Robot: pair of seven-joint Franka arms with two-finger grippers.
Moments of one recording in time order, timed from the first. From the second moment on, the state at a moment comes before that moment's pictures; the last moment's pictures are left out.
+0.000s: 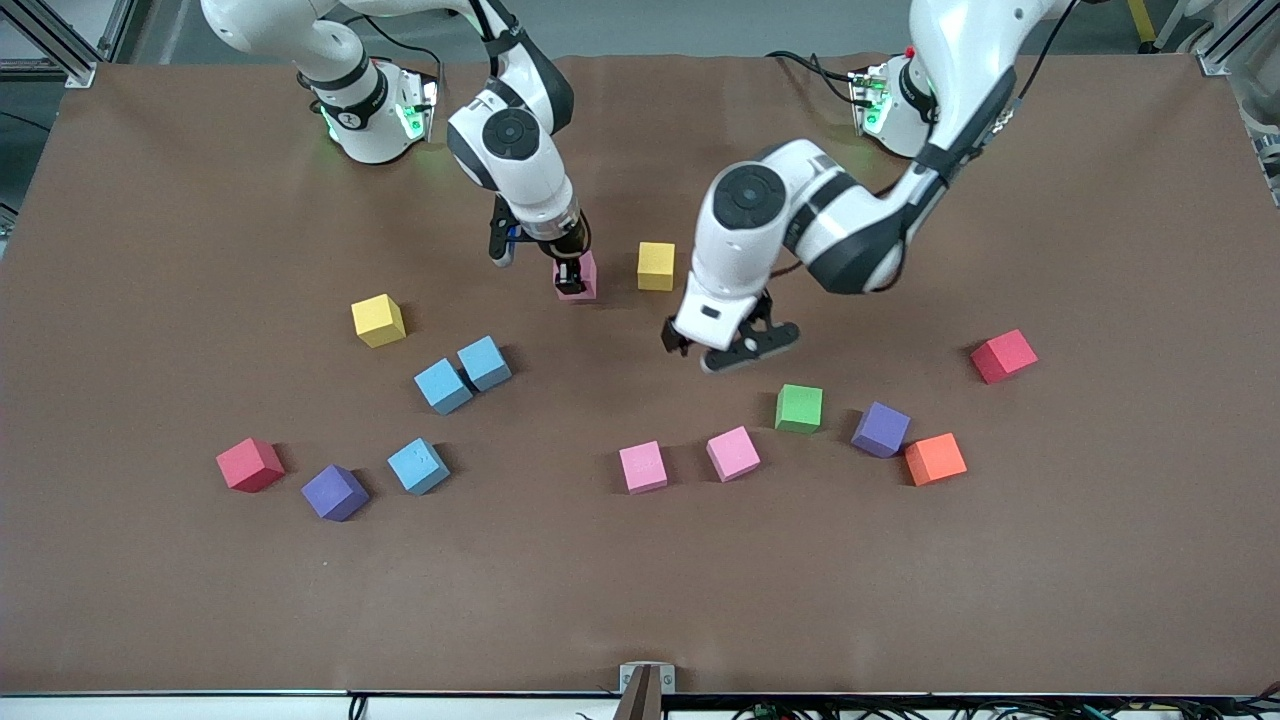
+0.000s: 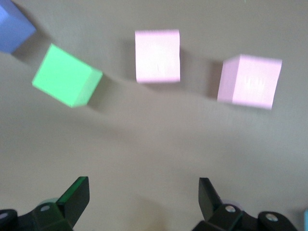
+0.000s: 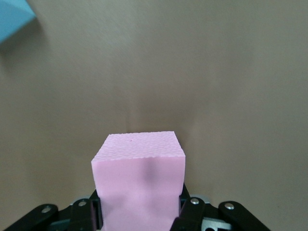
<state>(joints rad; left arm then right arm) -0.16 0.52 -0.59 -1.68 0.31 2.16 -1.25 0.85 0.27 0.03 -2.33 0.13 2.70 2.35</state>
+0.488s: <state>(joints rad) -0.12 0.68 -0.53 -1.48 0.31 2.16 -1.25 0.90 0.36 0.03 -2.28 0.13 2.72 2.40</state>
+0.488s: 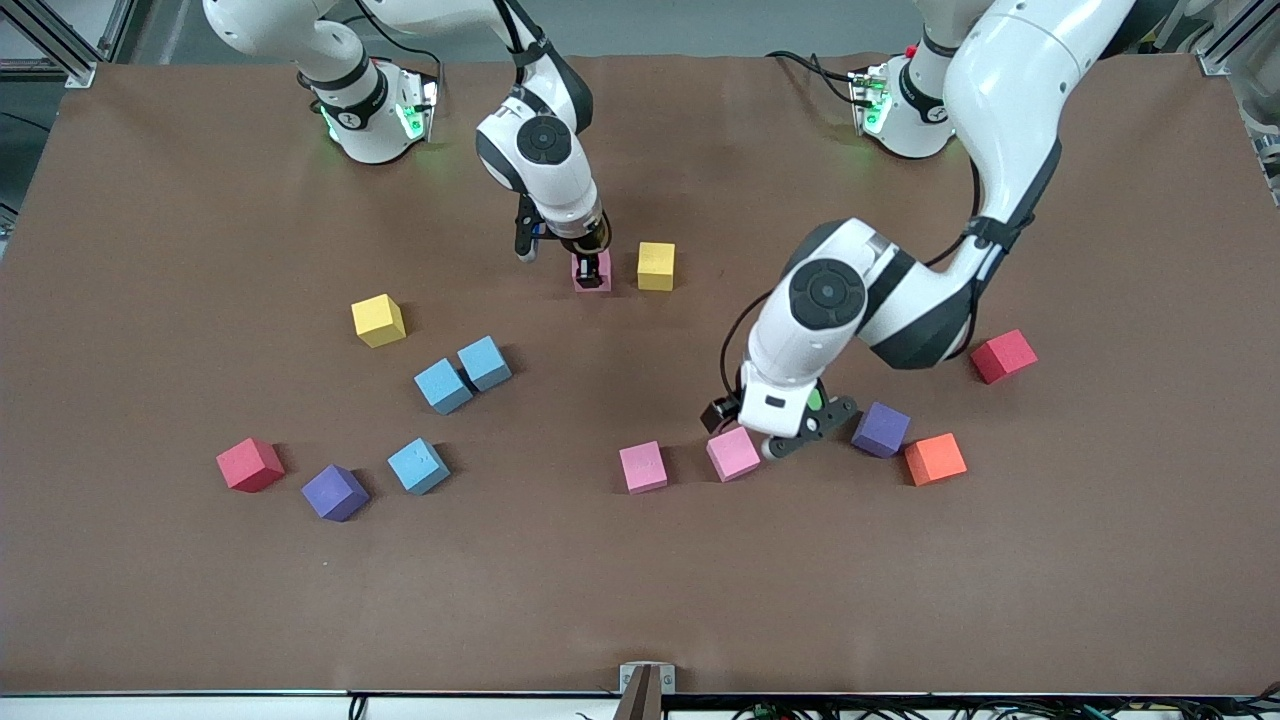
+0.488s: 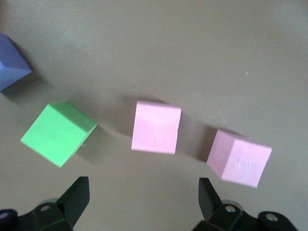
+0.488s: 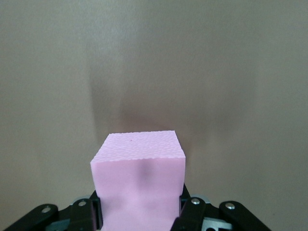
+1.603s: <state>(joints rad) -0.23 0.86 -0.39 -1.37 0.31 2.26 -1.25 0.90 0.43 0.08 -2.18 0.14 2.71 2.48</state>
